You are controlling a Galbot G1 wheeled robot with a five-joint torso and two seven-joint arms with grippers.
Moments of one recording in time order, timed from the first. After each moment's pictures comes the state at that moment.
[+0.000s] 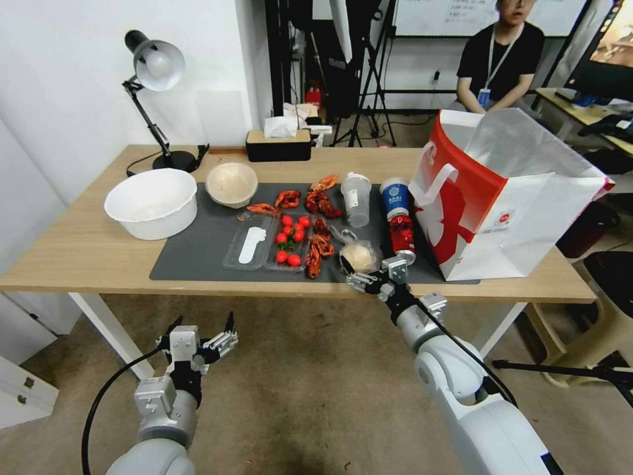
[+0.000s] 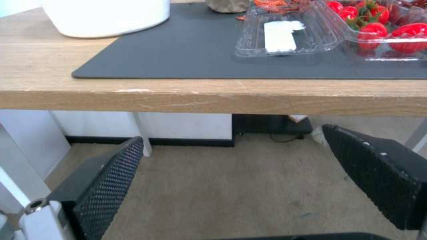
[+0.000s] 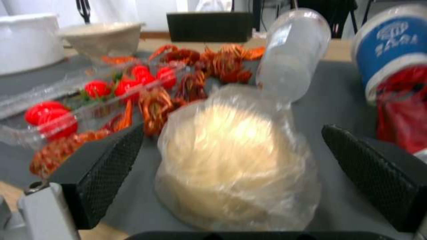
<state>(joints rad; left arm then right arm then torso) 1.75 -1.42 -0.52 -2.24 -0.19 0.23 -0.17 -1.20 1.26 0.26 1.89 0.29 -0.20 -0.03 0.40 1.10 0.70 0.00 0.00</state>
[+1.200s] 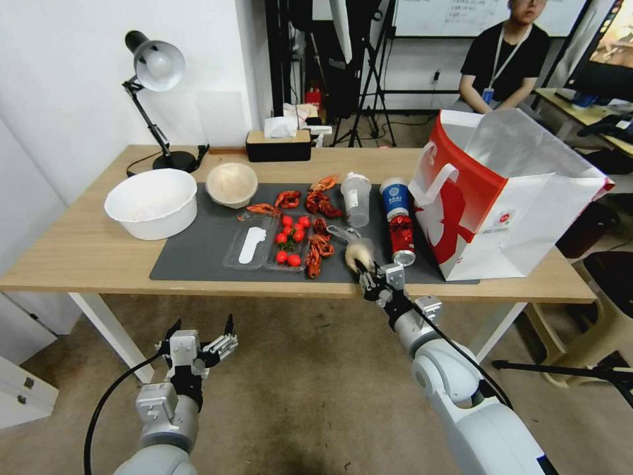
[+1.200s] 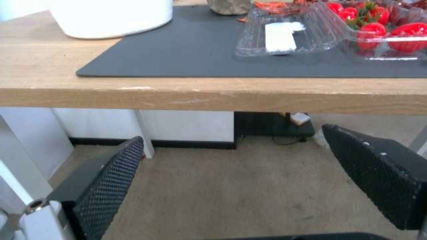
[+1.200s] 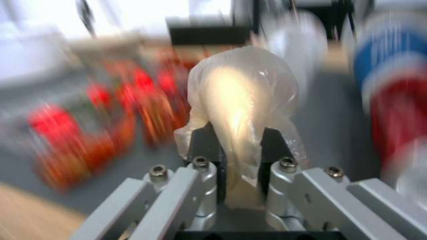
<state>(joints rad) 1.77 -1.43 -0.51 -2.23 -0.17 0.19 -0.18 -1.21 1.25 0.27 1.91 0.31 -0.12 -0.05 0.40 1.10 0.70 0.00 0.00</state>
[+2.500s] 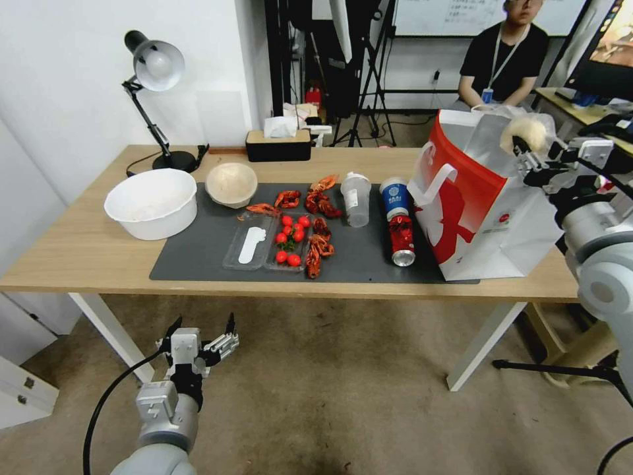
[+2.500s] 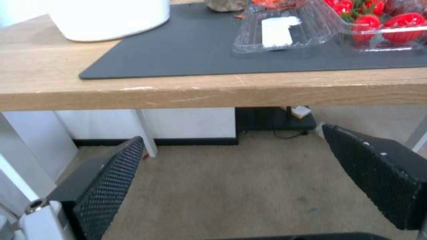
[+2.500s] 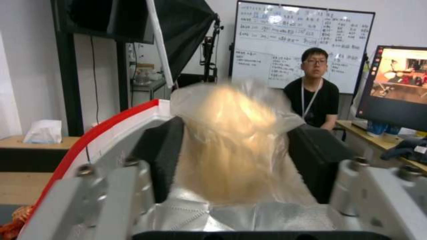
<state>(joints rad) 1.79 -1.43 -0.52 -2.25 -0.14 0.21 -0.17 -1.05 0.79 0.70 2.12 0.78 -0.41 0.27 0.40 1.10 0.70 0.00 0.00</state>
